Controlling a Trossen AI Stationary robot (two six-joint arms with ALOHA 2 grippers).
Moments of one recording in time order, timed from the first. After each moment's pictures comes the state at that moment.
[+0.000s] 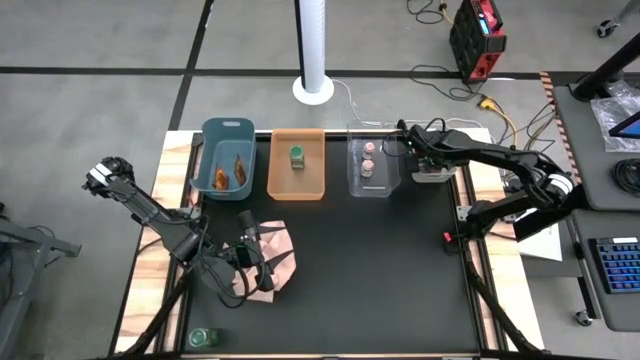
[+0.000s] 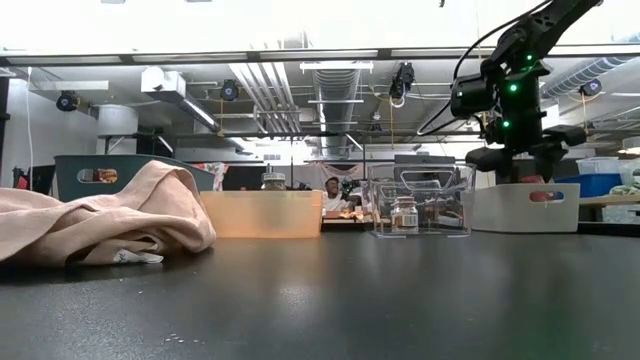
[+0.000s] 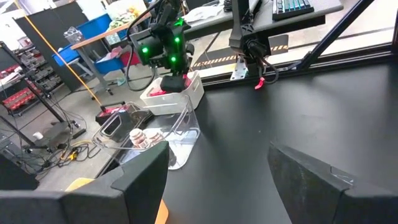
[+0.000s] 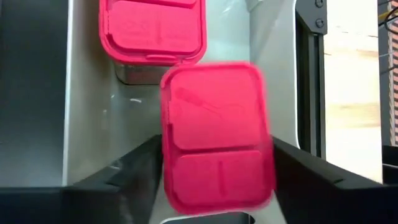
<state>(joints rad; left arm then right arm) -0.67 1.28 0.92 -0.10 -1.04 -0.09 -0.78 1.37 0.83 -0.91 0.45 0.70</state>
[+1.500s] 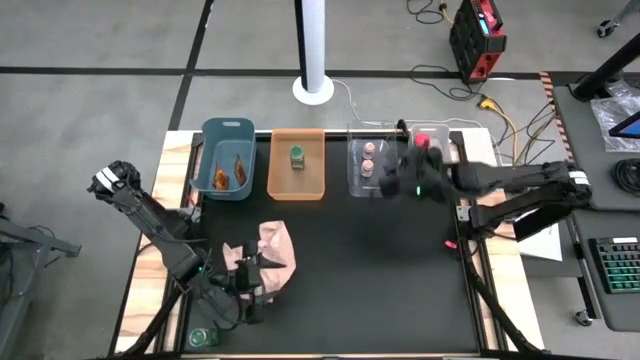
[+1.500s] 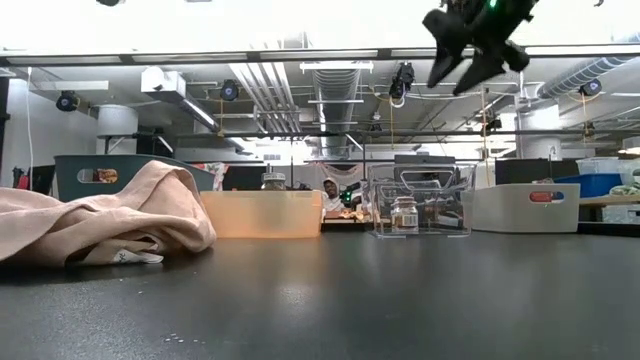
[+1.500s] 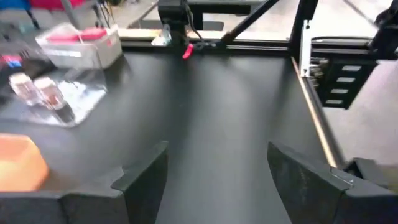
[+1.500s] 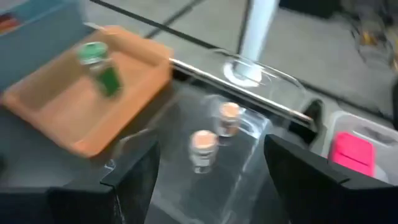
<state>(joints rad) -0.80 1.37 0.92 -0.14 -0.84 -0.48 -0.06 1.15 1.03 -0.74 0.73 0.68</state>
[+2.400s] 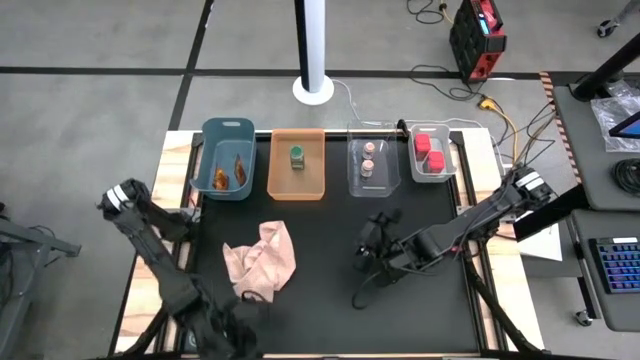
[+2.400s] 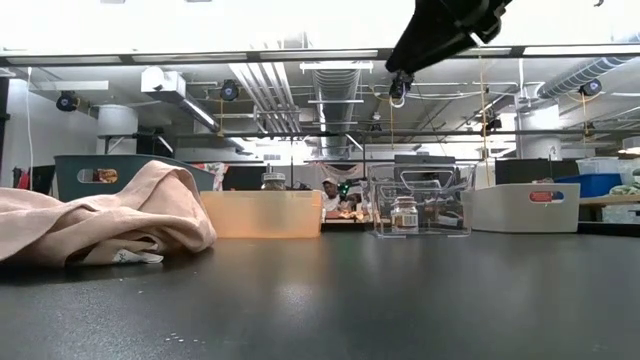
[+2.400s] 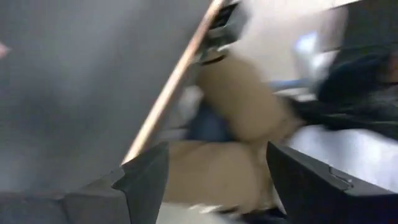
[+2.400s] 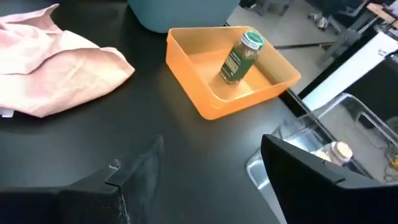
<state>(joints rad) -0.92 1.58 1.20 -0.44 -0.18 -1.52 0.47 1.59 1.17 -0.59 0.94 0.56</state>
